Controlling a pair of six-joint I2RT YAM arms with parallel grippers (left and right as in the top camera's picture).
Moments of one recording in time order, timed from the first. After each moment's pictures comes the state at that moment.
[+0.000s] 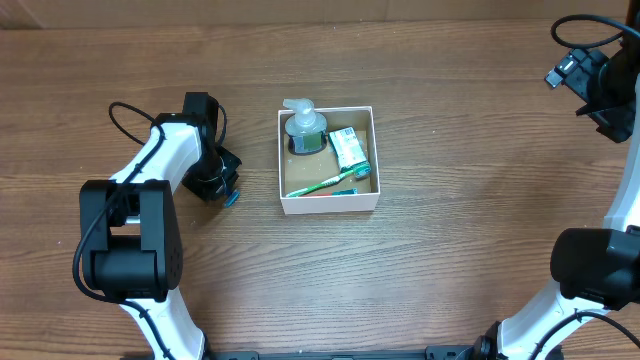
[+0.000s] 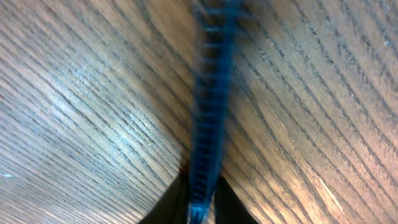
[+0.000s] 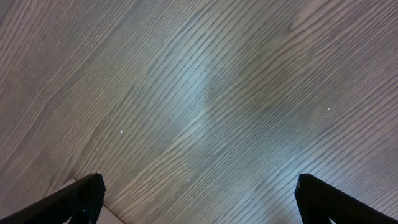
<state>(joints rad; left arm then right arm) -0.03 2.00 1.30 -0.87 0.05 -0.95 -0.29 1.95 2.25 -1.60 0.03 0.50</state>
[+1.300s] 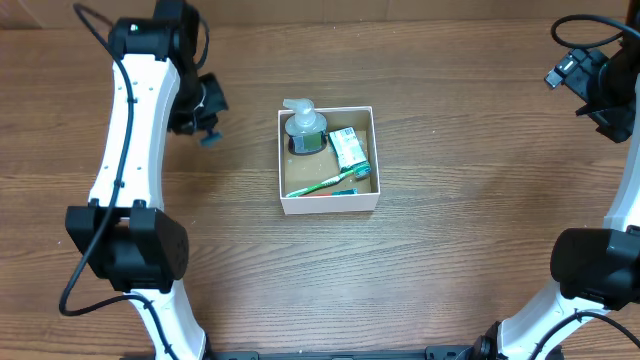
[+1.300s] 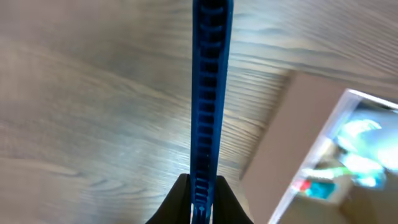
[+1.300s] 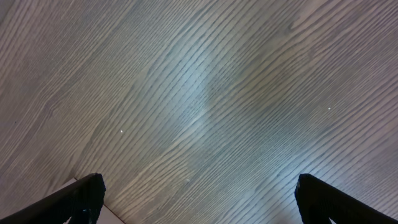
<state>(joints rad) -0.08 2.05 2.15 -1.53 0.02 -0.41 -0.29 1.95 2.25 -1.60 0.03 0.50</state>
